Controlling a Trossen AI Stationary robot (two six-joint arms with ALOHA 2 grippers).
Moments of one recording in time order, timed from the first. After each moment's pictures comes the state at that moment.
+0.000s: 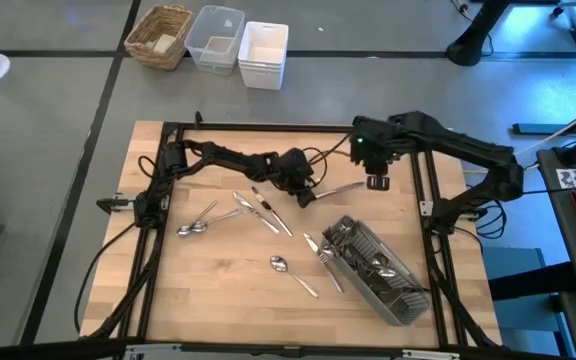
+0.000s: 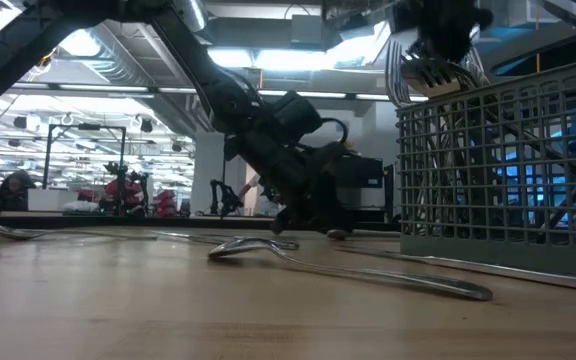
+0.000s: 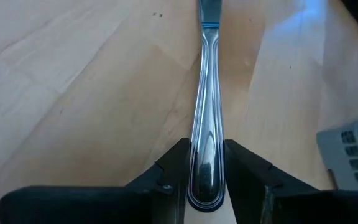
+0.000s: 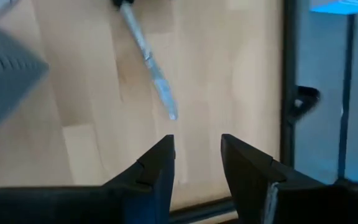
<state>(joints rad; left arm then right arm) 0.34 2.17 1.28 0.06 0.32 -0.42 -0.31 1.45 1.56 -1.43 0.16 -0.28</state>
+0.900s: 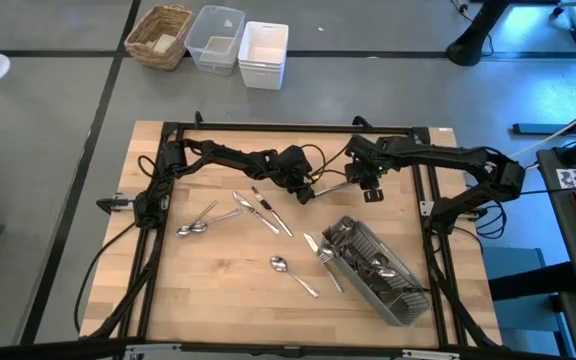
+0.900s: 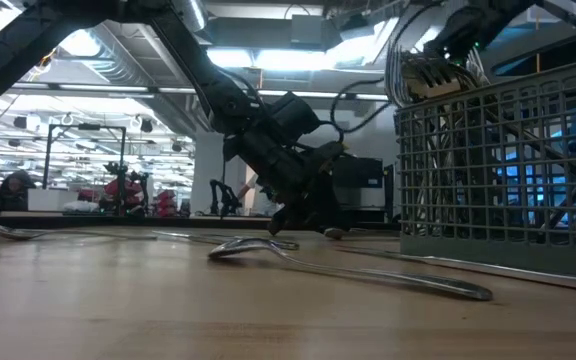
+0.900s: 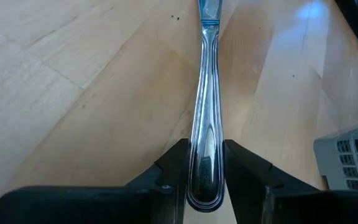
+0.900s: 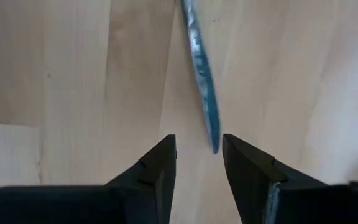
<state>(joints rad) 0.35 2.17 1.28 0.06 0.36 -0.48 -0.47 1.45 0.95 -0.82 0.00 -0.64</state>
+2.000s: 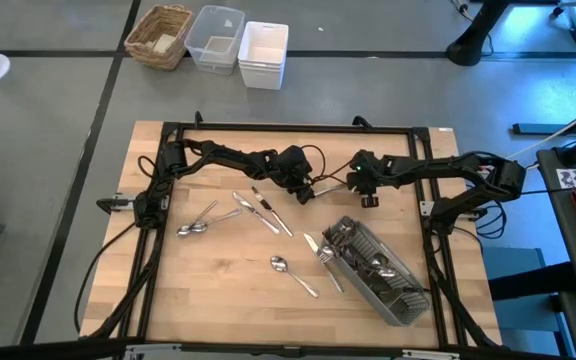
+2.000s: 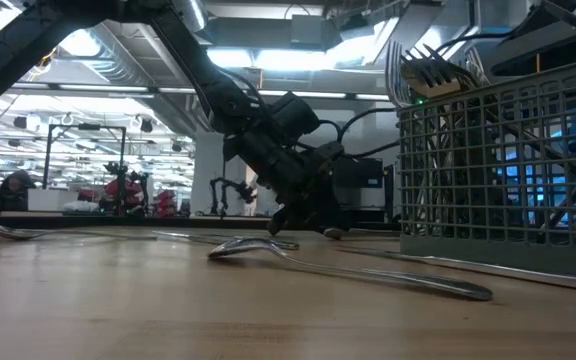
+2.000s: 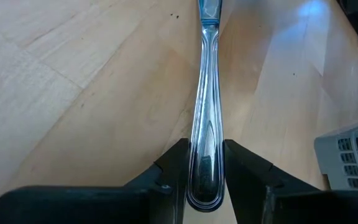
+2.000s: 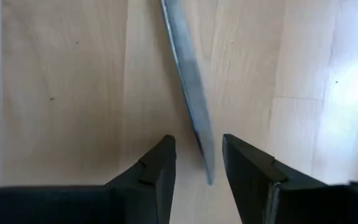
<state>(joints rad) 0.35 2.17 1.28 0.06 0.36 -0.47 -0.47 1.45 0.61 -0.29 0.16 -0.64</state>
